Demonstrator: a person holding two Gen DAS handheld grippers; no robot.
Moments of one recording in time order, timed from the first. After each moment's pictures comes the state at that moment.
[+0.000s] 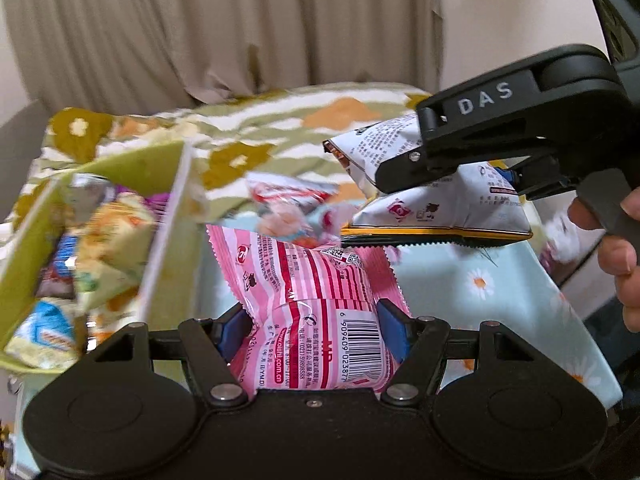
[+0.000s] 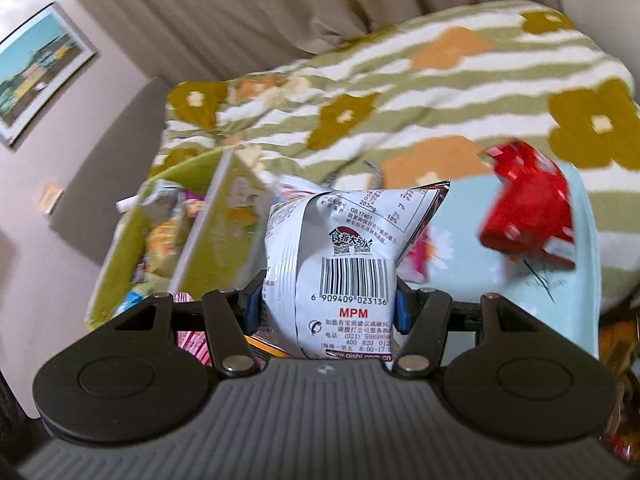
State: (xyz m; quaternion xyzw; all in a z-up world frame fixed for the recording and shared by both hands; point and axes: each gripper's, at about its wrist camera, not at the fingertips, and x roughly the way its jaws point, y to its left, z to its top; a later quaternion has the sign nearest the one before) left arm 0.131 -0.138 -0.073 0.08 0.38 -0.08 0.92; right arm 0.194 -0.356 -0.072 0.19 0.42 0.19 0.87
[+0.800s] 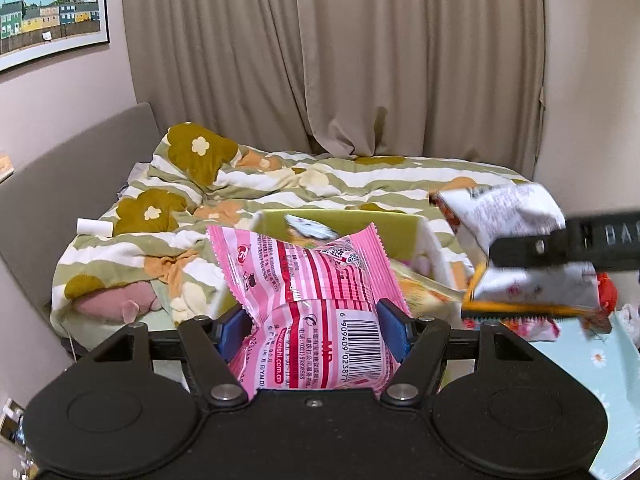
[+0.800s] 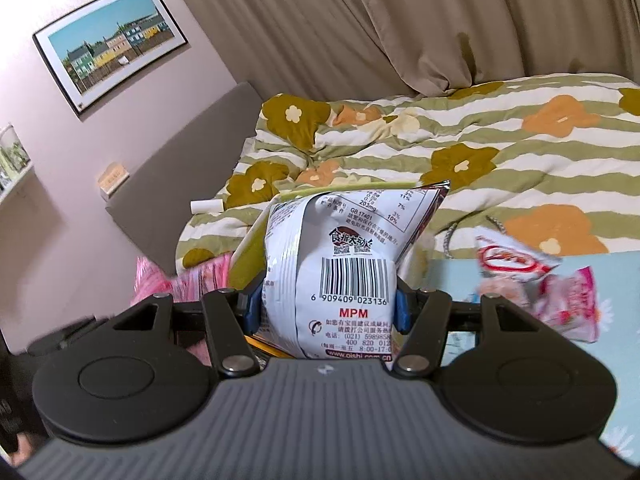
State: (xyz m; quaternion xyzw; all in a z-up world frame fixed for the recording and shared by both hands) left arm 0.147 0.100 0.003 0.03 0.31 0.01 0.95; right arm 0.177 -0.165 -0.005 0.15 0.34 0.27 0.89
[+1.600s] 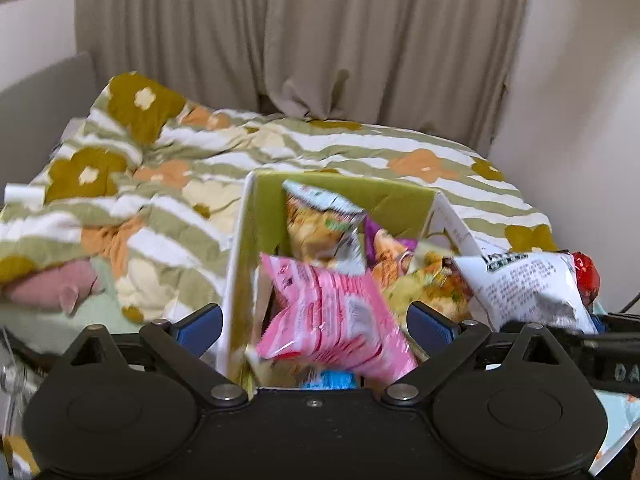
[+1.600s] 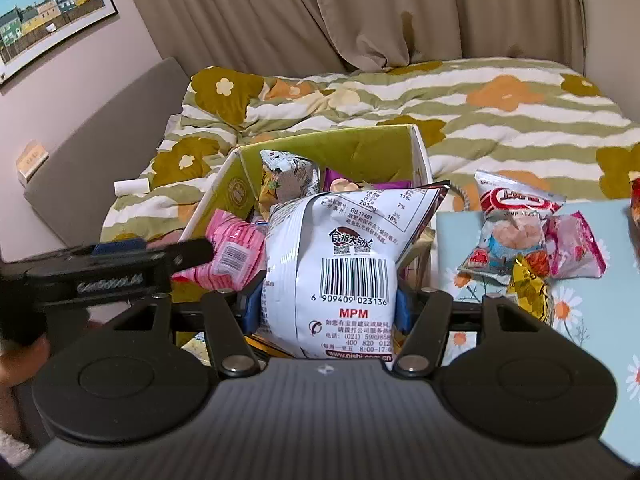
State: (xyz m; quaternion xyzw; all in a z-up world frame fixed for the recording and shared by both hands) left arm 0.216 0.194 -0.040 -0.03 0.37 -0.09 0.92; right arm 0.161 -0.057 -0.047 0.11 0.37 0.13 0.91
